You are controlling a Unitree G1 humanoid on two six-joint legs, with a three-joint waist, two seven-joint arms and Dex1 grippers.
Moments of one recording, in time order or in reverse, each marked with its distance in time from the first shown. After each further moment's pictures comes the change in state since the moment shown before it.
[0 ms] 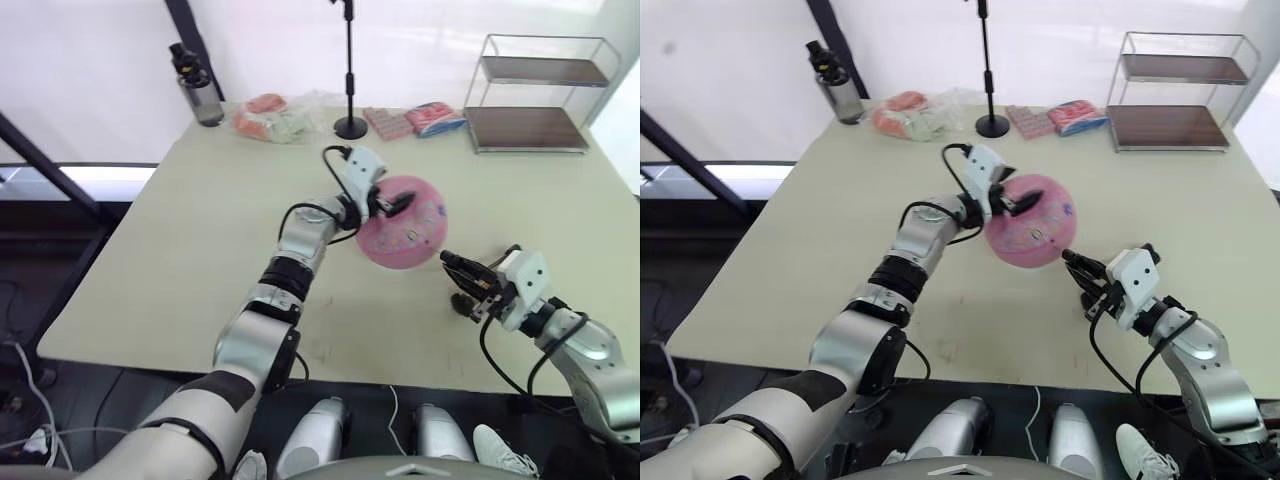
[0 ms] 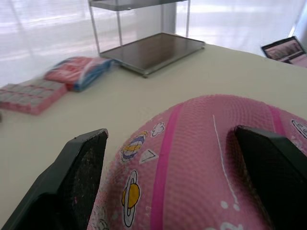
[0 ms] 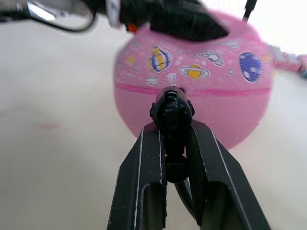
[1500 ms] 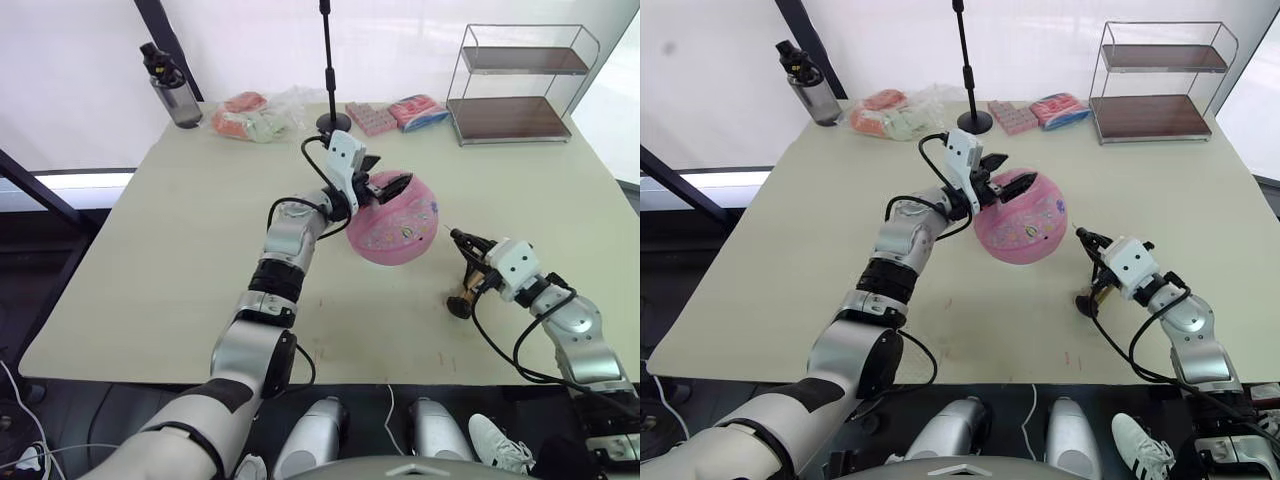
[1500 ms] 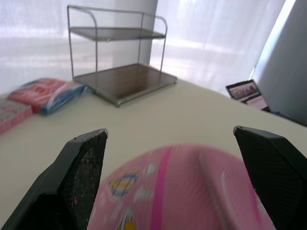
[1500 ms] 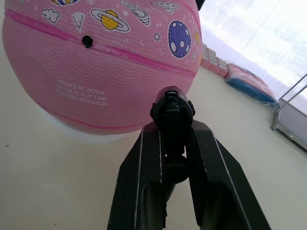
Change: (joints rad) left arm 0.033 -0.033 0.108 -0.275 -0.121 0.126 -0.133; right arm -0.210 0.039 0.037 0.455 -0.301 -0.375 -0.032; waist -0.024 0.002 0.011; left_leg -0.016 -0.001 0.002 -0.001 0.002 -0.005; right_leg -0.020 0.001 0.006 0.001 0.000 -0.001
